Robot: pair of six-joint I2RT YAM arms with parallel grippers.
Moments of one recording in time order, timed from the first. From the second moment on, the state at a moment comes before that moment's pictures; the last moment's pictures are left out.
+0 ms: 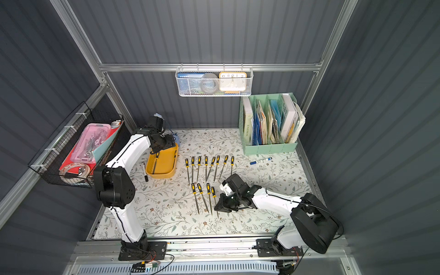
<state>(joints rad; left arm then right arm) -0.09 1.93 1.75 -0.85 -0.03 -0.39 0.74 1.41 0.63 -0.20 -0.60 0.89</state>
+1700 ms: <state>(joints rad) 0.00 2.28 1.91 -0.92 -0.28 -0.31 0.55 1.41 0.76 -0.40 -0.57 0.76</state>
